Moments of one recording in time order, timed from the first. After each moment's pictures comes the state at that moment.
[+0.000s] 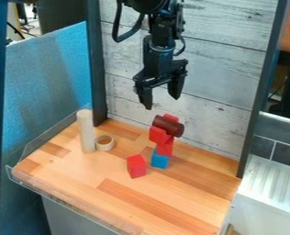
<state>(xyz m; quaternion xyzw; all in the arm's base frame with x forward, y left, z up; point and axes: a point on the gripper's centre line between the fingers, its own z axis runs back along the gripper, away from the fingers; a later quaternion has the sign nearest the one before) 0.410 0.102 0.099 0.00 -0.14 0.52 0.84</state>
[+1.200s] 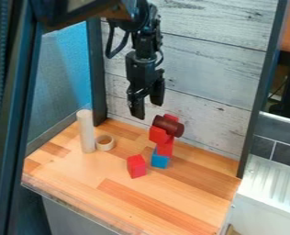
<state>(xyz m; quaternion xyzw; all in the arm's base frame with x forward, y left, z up) 0.426 0.145 0.055 -0.02 -0.08 0.68 0.73</state>
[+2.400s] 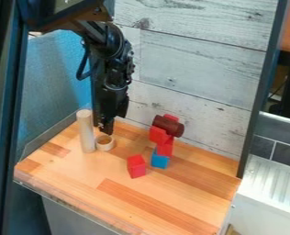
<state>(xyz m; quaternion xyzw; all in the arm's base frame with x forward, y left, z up) 0.404 0.209 0.017 0.03 -0.18 0.75 0.64</state>
